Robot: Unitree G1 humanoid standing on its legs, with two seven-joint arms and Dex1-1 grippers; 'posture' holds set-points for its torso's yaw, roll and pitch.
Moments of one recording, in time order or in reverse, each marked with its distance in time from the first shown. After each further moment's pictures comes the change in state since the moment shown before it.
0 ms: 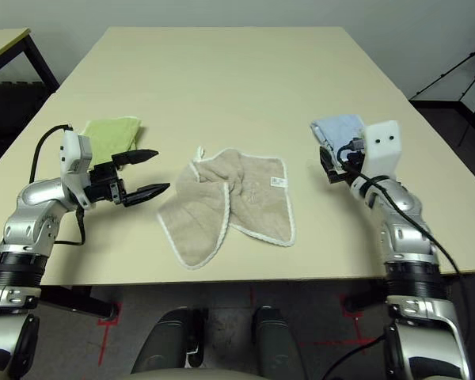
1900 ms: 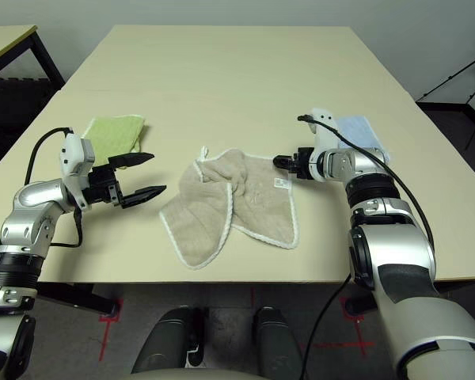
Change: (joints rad) left arm 0.007 0.017 -0.003 0.024 0.046 -0.012 0.015; right arm -0.624 0.143 0.125 0.934 -0.050 0.289 0.189
